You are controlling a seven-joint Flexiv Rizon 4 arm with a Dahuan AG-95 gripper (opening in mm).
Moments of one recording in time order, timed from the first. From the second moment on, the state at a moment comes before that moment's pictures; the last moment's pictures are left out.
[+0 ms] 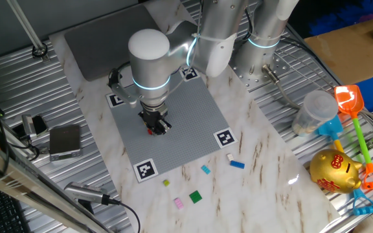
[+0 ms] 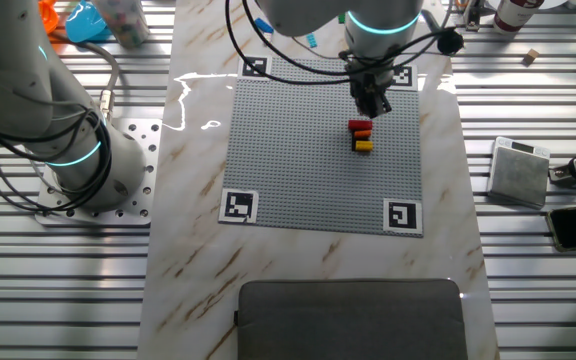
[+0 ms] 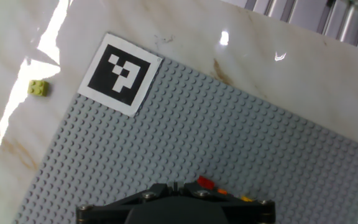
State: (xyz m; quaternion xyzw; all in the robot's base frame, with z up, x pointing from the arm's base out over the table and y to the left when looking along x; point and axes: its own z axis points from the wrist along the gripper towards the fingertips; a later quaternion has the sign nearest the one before) arm 0.507 0.118 0.033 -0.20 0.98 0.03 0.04
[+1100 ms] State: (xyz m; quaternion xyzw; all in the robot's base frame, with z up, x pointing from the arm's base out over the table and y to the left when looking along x) arm 0.513 0.103 0.030 -0.21 0.98 0.03 0.04
